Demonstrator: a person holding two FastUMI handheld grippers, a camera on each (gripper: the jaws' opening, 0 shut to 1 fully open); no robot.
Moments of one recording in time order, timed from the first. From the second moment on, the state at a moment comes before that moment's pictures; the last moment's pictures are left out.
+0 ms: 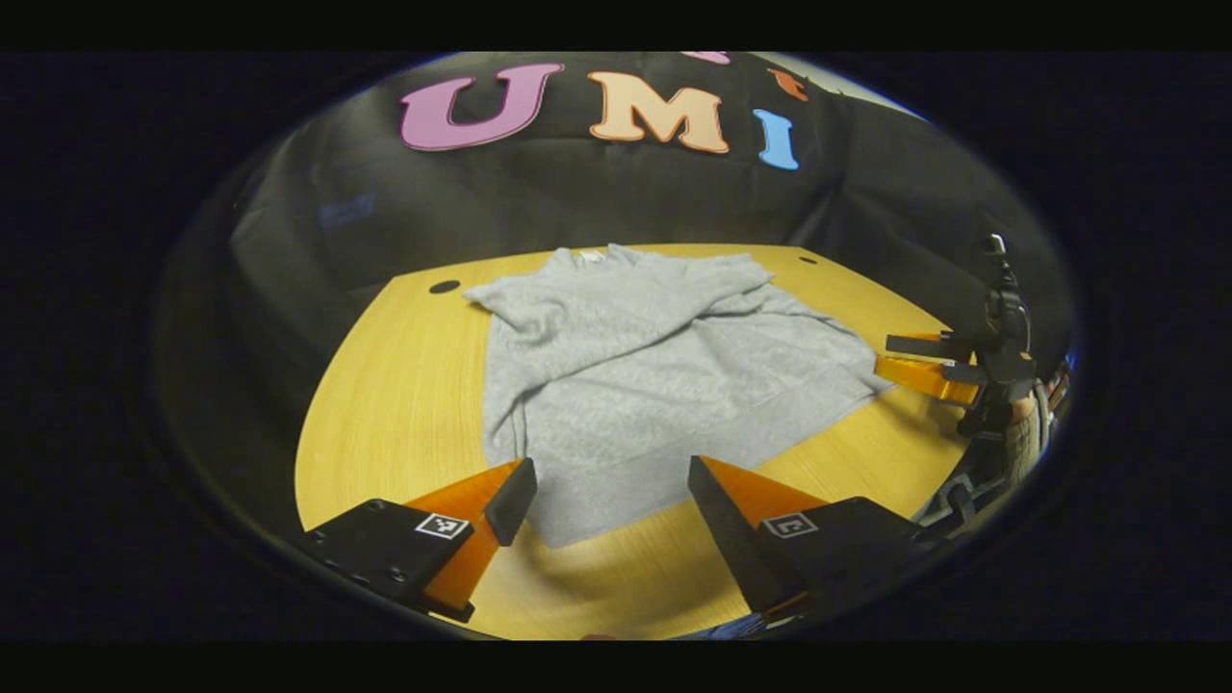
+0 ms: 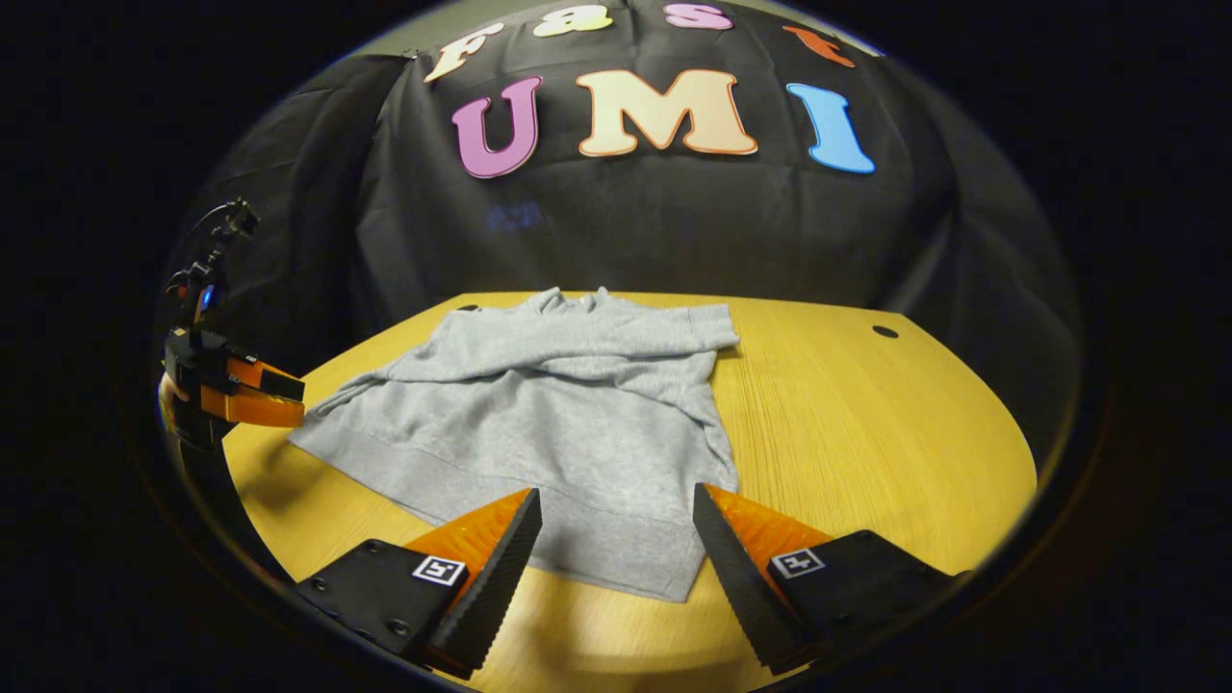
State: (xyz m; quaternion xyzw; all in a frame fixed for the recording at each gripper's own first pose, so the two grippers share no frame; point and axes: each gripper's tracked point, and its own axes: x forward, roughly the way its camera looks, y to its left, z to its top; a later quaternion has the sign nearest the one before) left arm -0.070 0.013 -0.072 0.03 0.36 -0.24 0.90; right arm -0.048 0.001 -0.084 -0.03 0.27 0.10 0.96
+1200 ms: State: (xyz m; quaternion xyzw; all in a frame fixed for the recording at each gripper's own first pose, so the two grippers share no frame) left arm -0.072 0.021 -0.105 0.05 0.38 -0.20 0.90; right arm -0.057 0.018 -0.110 -0.05 0.32 0.12 0.94
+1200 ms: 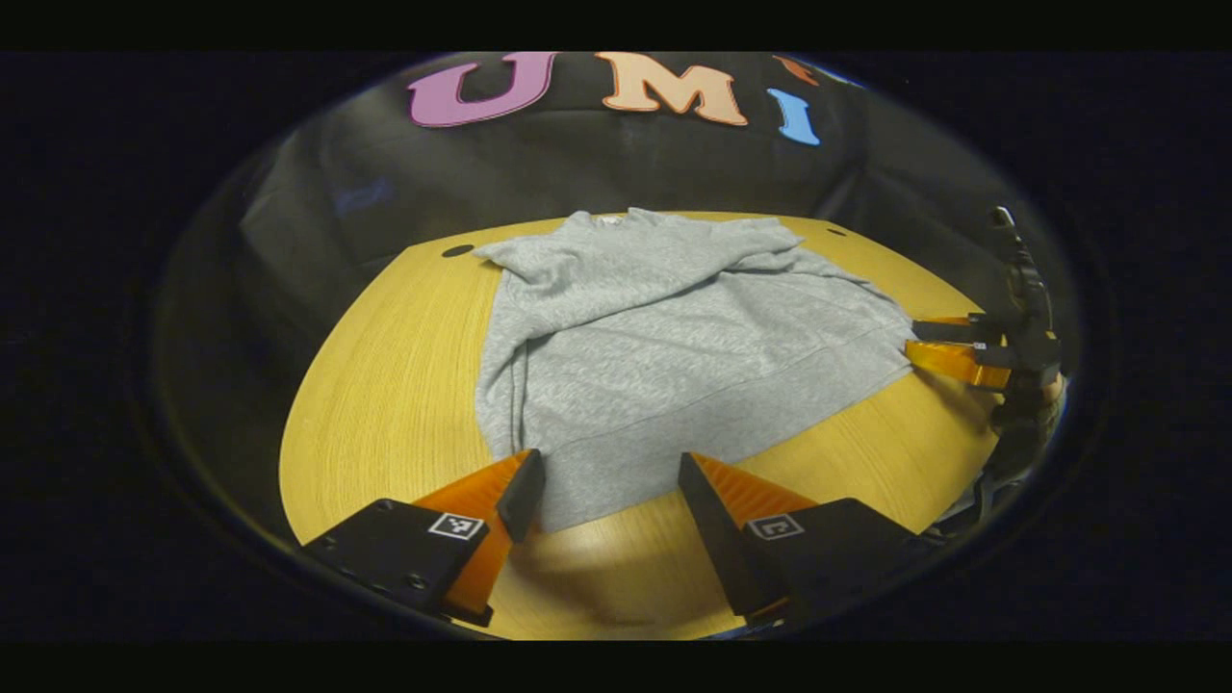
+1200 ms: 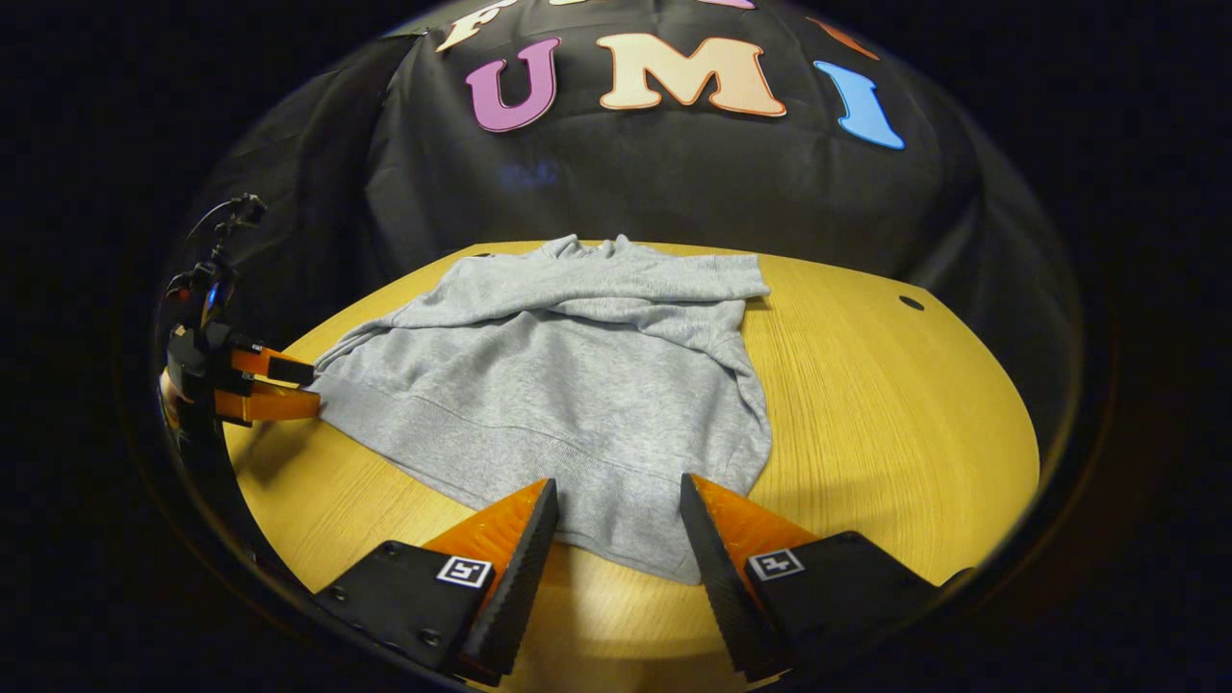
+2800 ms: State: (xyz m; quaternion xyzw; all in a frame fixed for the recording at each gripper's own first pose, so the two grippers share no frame) left arm -0.019 -0.002 -0.026 -0.06 0.24 -0.19 0.95; right arm -0.019 0.053 -0.033 -0.11 0.21 0.14 0.96
